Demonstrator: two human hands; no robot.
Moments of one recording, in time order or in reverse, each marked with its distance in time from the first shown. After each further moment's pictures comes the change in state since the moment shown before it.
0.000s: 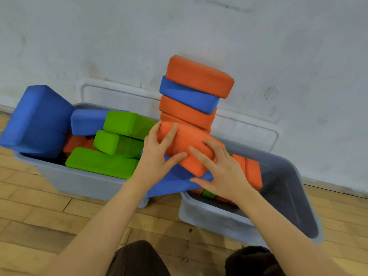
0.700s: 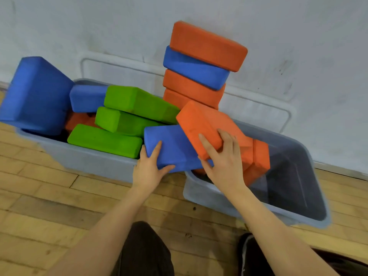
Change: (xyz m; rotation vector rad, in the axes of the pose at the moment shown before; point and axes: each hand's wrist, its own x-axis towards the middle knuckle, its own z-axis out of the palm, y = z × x) left_hand -0.079 -0.051 0.040 0.169 -0.196 -0.565; right_hand -0.028 -0.007 0.057 -0.104 0.155 0.226
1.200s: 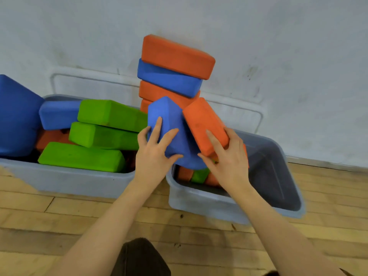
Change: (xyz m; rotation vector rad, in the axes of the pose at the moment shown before) left_hand 0.012 0.093 -0.019 0.101 0.331 0.580; right_hand 0.001 0.029 -0.051 -0.033 0.005 0.199
